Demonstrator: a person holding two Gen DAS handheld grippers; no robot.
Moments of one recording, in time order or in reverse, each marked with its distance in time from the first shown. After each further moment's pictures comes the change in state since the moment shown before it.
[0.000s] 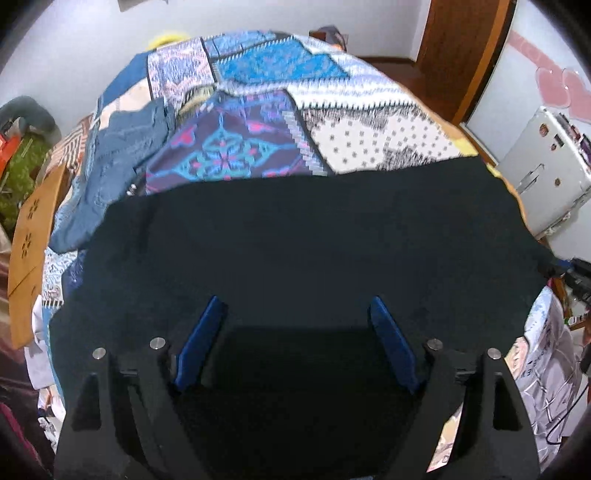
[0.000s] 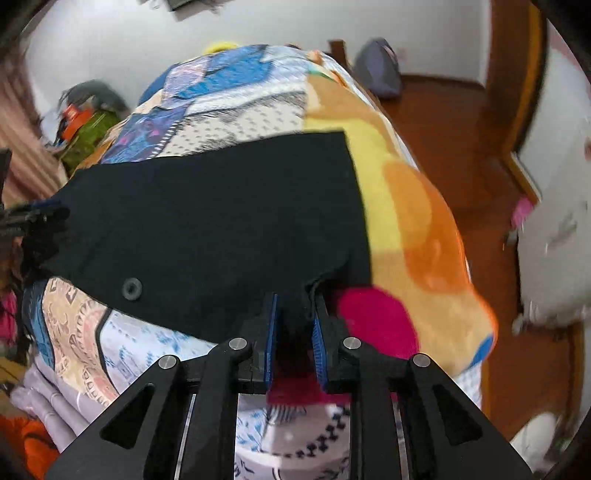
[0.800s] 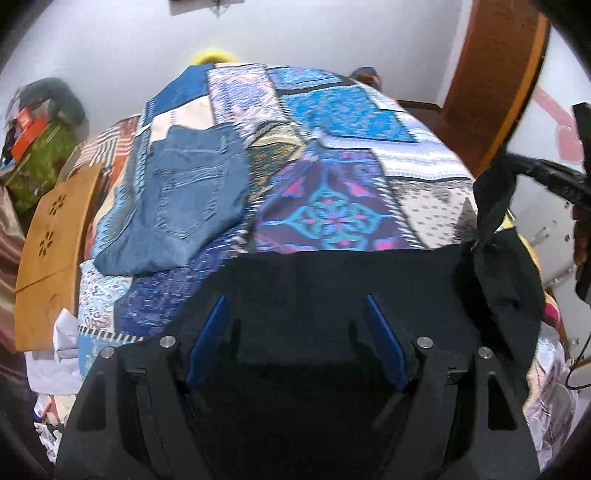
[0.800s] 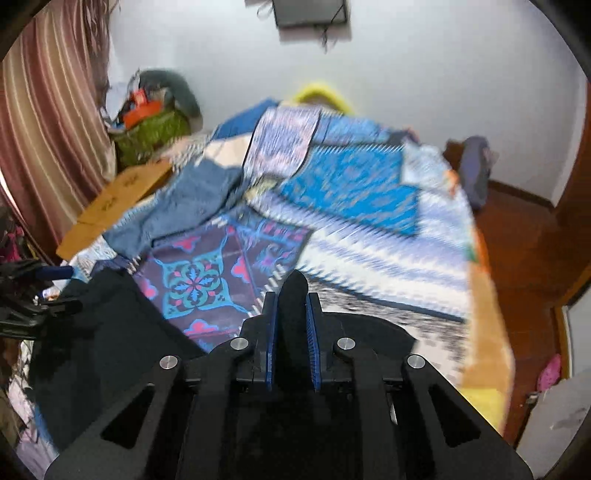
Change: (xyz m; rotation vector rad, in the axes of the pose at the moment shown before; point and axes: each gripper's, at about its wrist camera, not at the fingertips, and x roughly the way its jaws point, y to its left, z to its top) left arm -0.034 0.114 0.026 -0.109 -0.148 0.004; right arm 0.031 0.149 0.185 -0.364 -0.202 0.104
